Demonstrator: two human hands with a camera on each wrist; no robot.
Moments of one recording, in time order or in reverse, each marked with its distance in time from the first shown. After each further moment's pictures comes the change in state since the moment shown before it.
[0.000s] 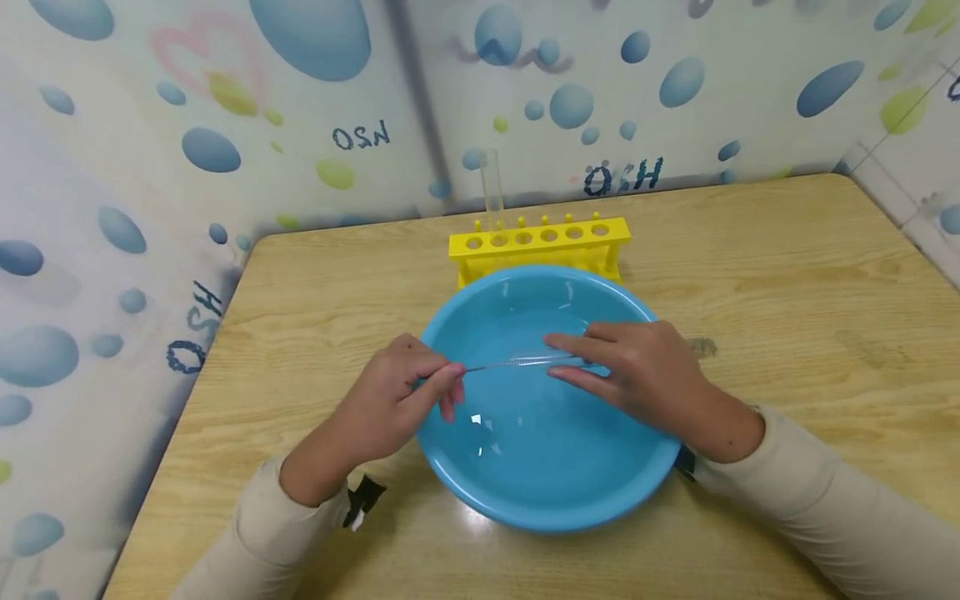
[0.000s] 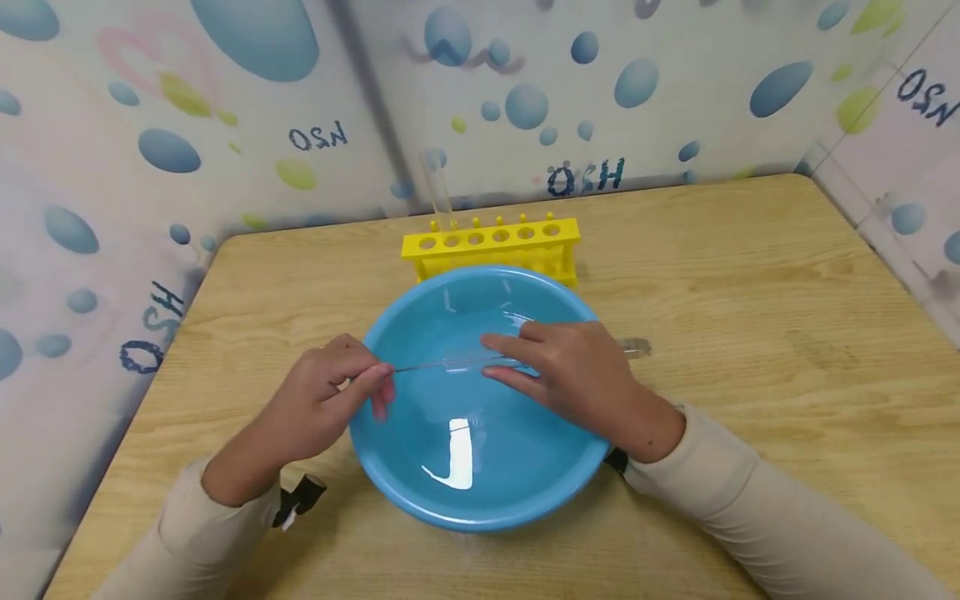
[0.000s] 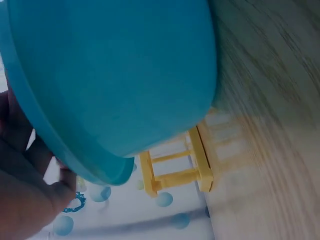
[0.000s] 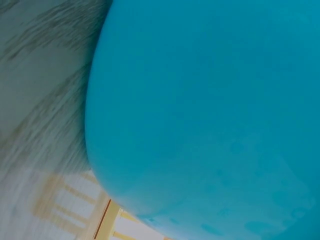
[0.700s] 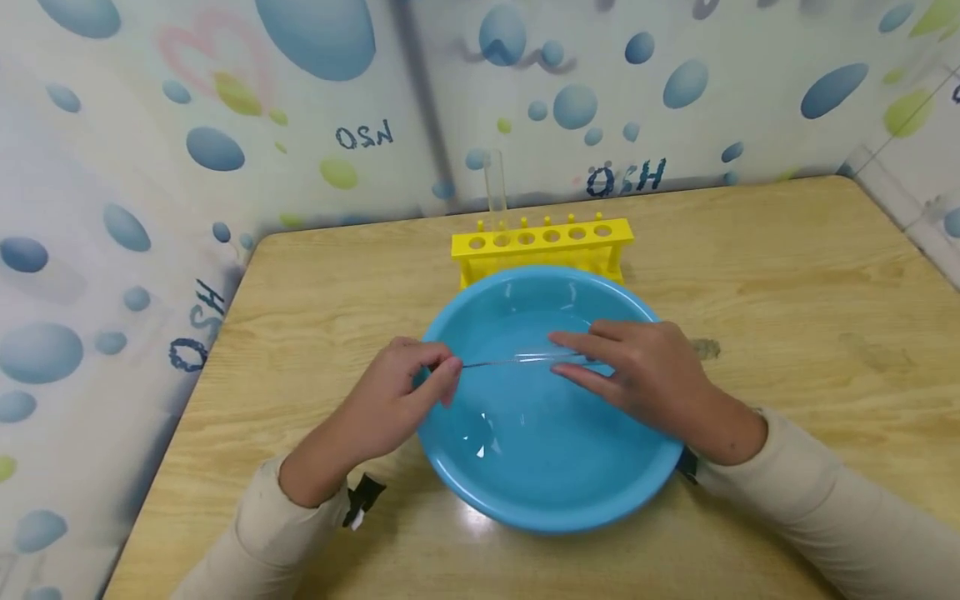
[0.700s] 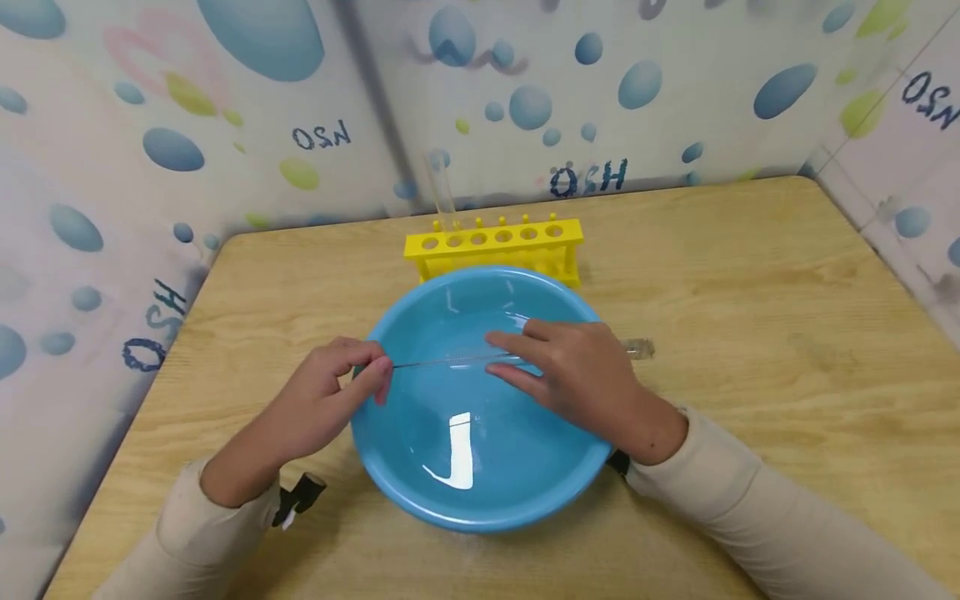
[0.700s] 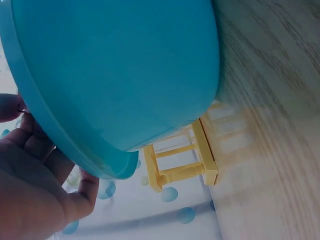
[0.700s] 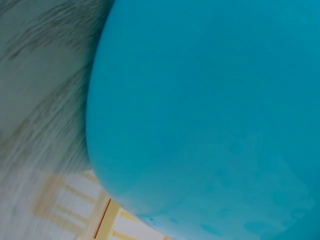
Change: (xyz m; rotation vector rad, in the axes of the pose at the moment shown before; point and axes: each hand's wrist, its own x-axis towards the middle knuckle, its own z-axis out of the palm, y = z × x) left_hand 0.003 0.001 -0.001 -0.116 -0.040 -0.148; right_hand 0.000 -0.001 0.001 -0.016 0.018 0.019
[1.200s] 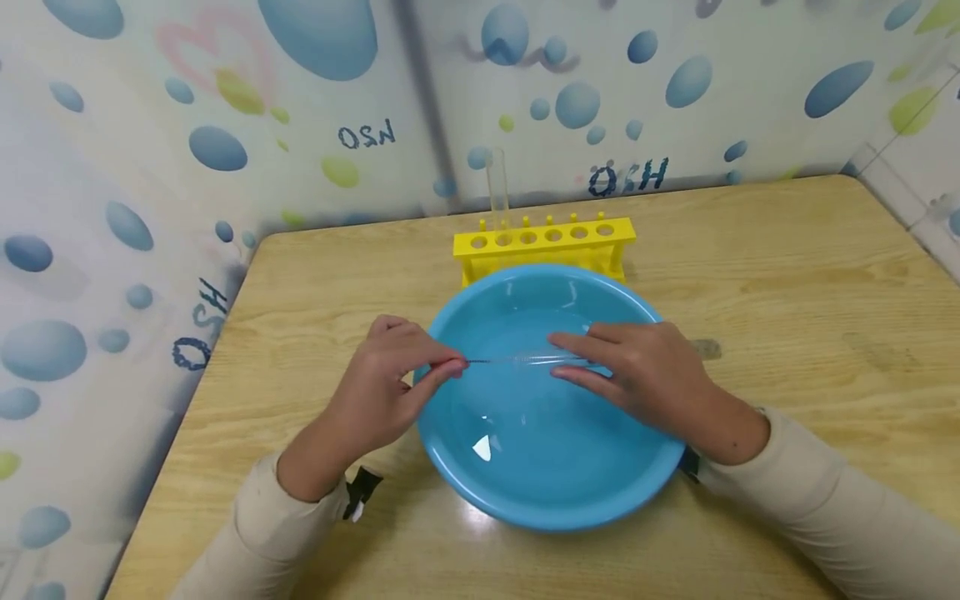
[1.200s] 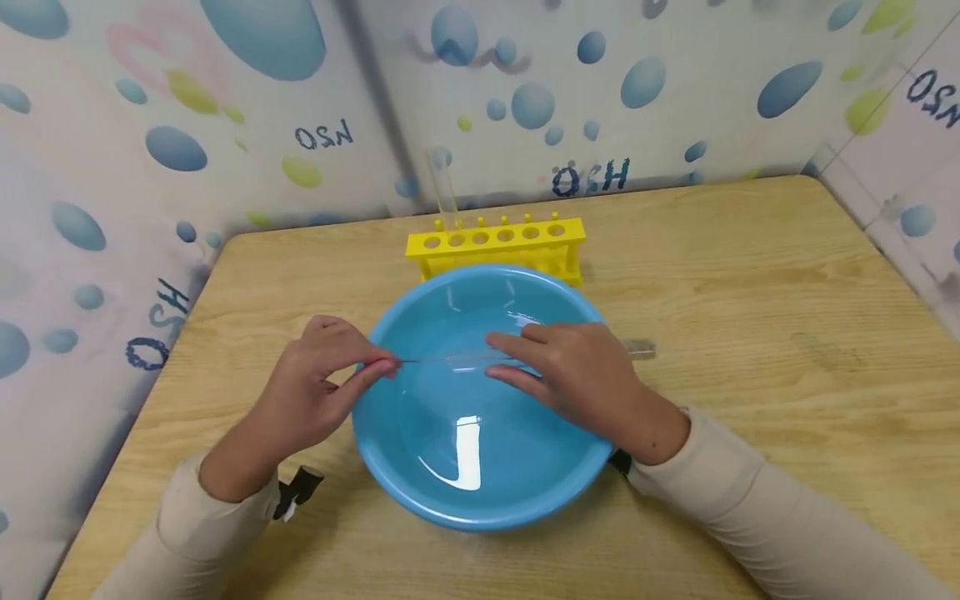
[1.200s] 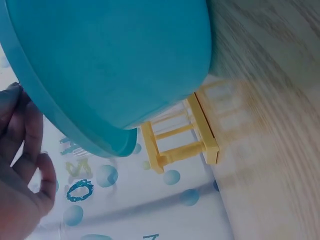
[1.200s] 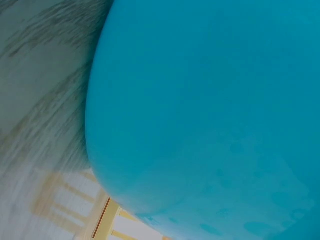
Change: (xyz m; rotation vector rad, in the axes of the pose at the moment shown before) left_hand 0.001 -0.006 -0.004 0.287 0.253 0.341; right_hand -0.001 -0.001 0.000 0.001 -0.055 -0.002
